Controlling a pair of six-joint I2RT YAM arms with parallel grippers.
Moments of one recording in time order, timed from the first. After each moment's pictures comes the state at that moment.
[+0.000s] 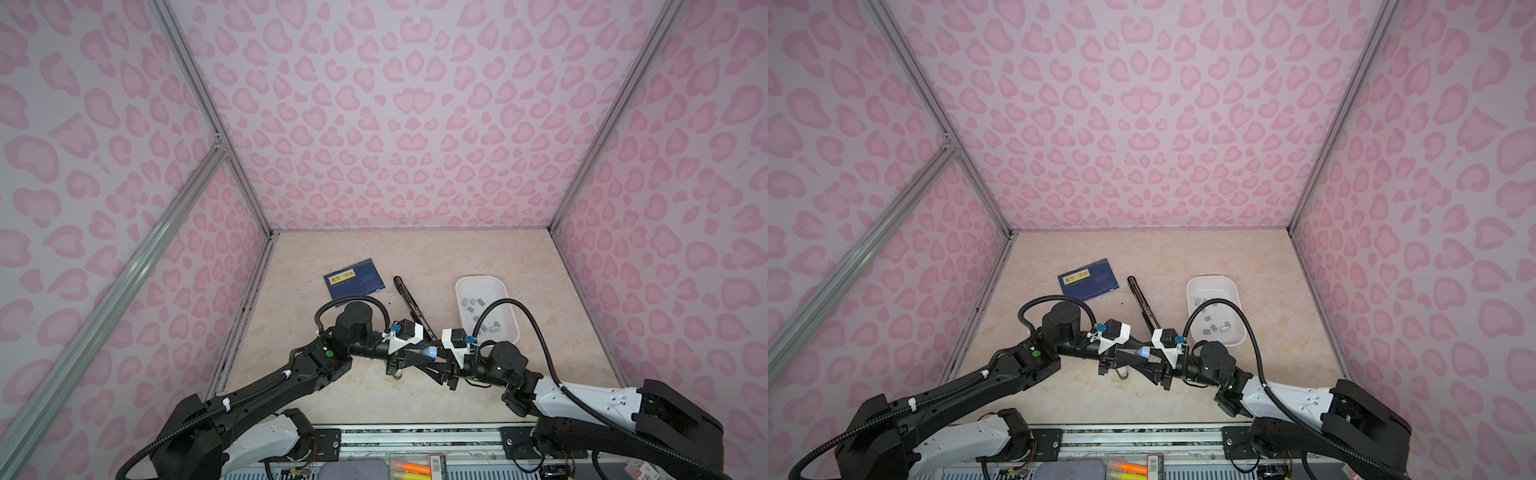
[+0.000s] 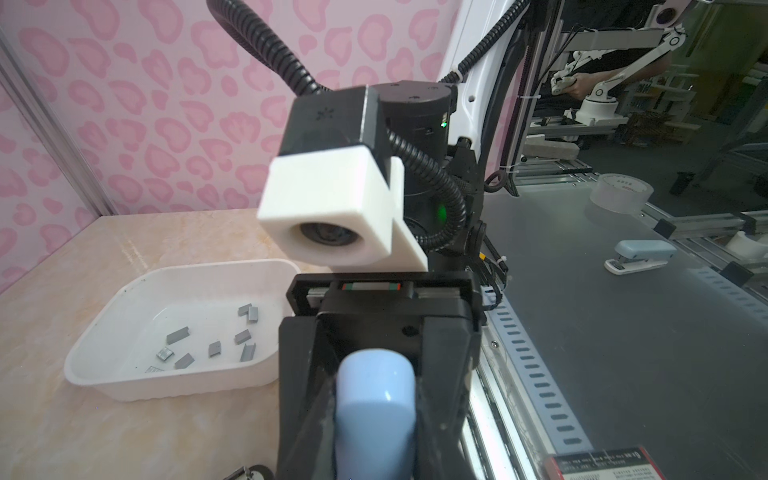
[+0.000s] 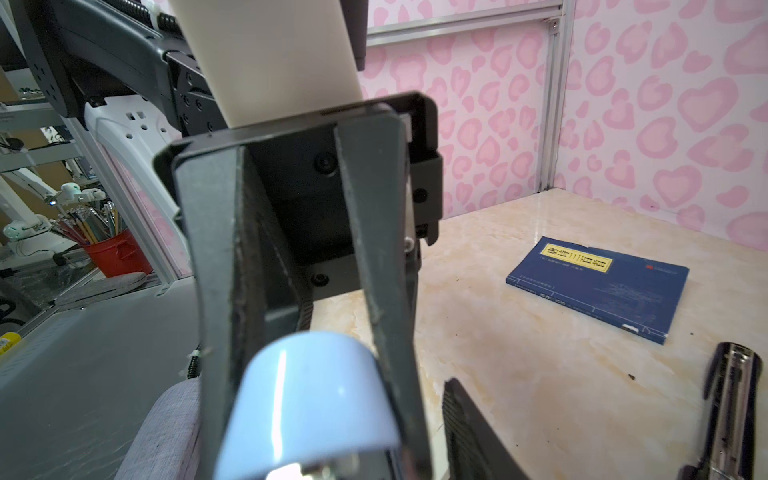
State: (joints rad) left arm -0.79 1.10 0.62 0.20 0.86 0.24; right arm 0.94 1.12 0.25 0.87 -0.40 0.17
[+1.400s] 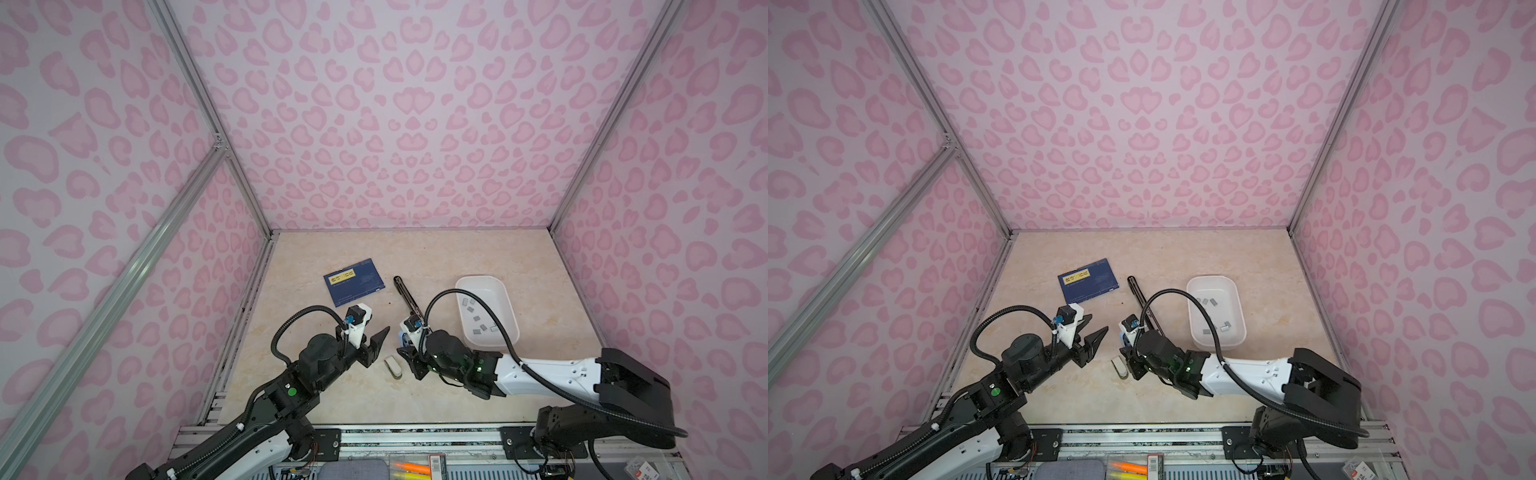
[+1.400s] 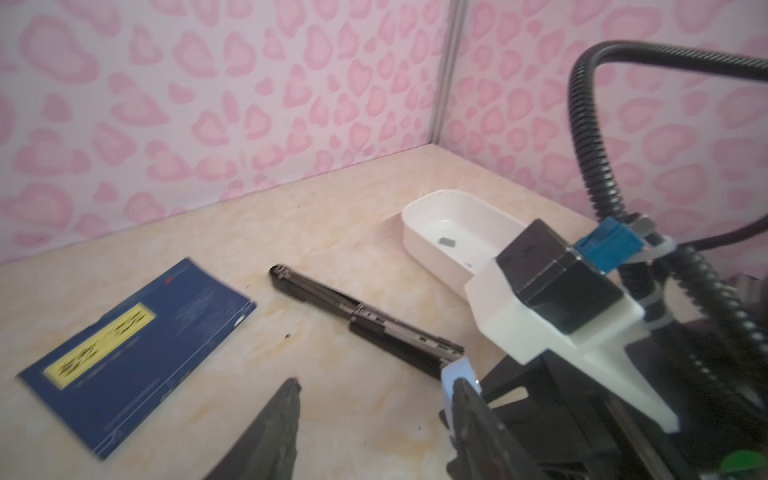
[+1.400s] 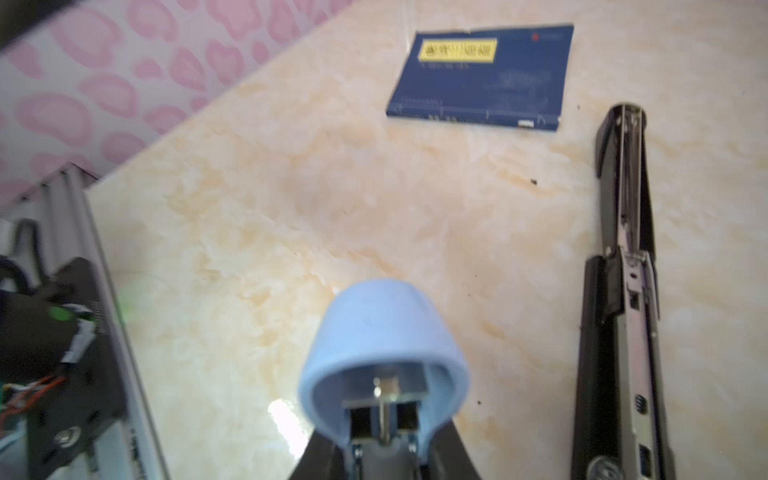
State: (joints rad) left arm -0.79 0.61 0.37 -0.02 -0.18 -0.13; right arm 1.11 1.49 0.72 0.10 0.17 0.34
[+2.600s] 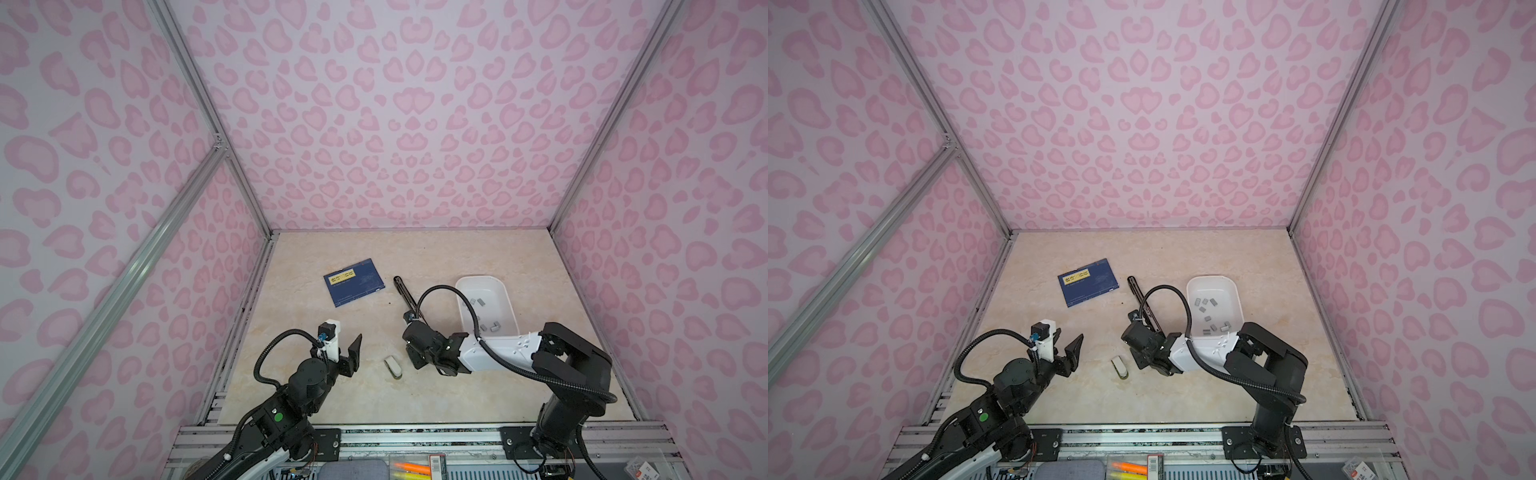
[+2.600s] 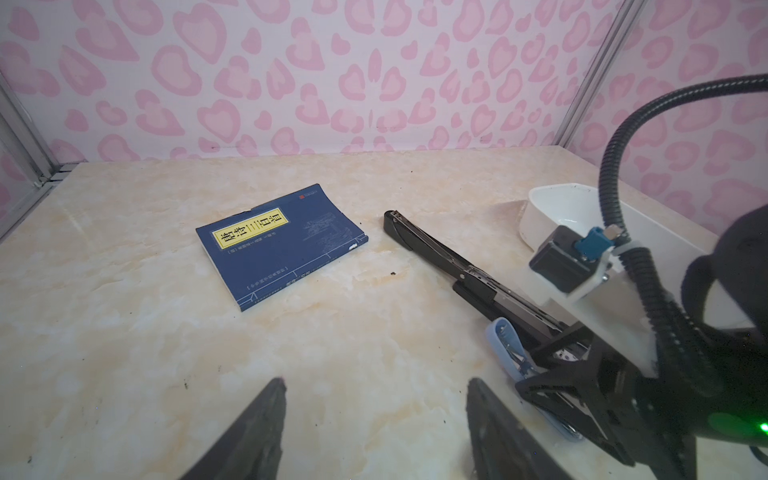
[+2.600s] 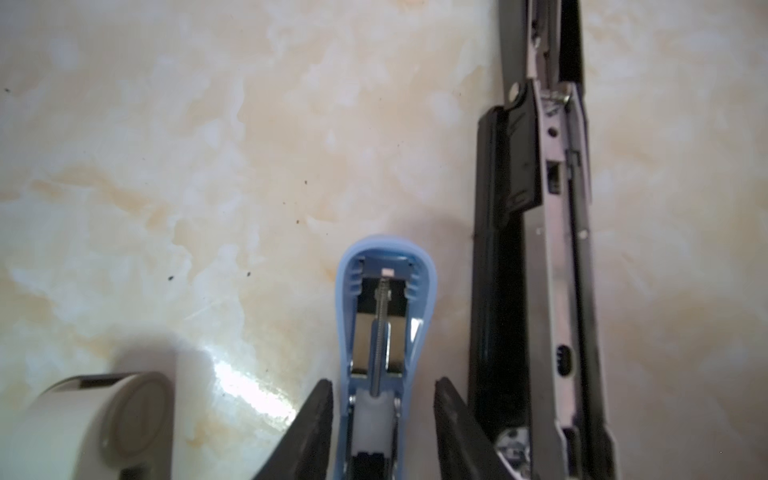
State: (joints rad) left arm -0.79 0.32 0.19 -0.14 -0.43 -0.23; right arm 1.02 1.72 0.88 -0.17 0.31 0.42
